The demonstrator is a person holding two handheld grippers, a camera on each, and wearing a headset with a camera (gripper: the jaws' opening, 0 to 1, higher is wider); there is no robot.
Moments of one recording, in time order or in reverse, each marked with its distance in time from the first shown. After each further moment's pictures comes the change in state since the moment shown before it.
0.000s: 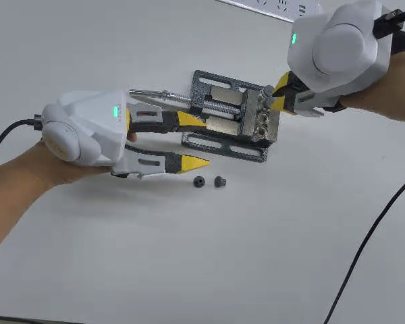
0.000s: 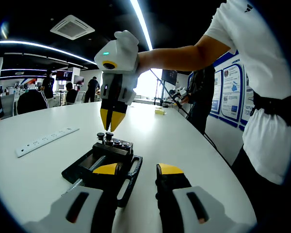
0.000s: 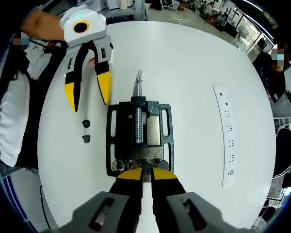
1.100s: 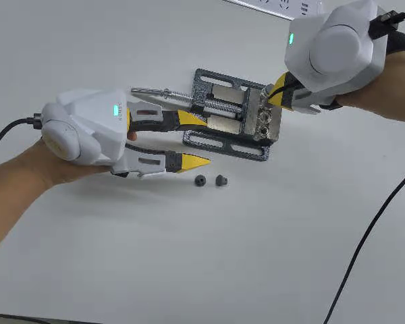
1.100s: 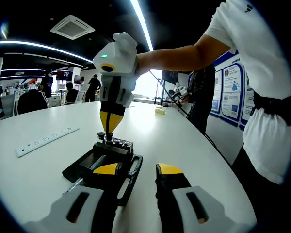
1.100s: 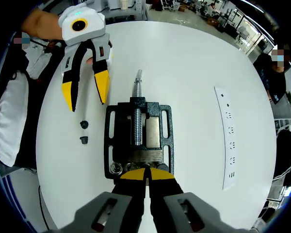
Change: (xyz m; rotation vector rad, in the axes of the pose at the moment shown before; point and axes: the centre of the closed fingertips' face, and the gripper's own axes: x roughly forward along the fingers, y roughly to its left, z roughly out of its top) left arm -0.002 0.000 -0.001 0.002 0.005 0.002; right arm 0.006 -0.003 0.001 -0.006 -0.007 0.001
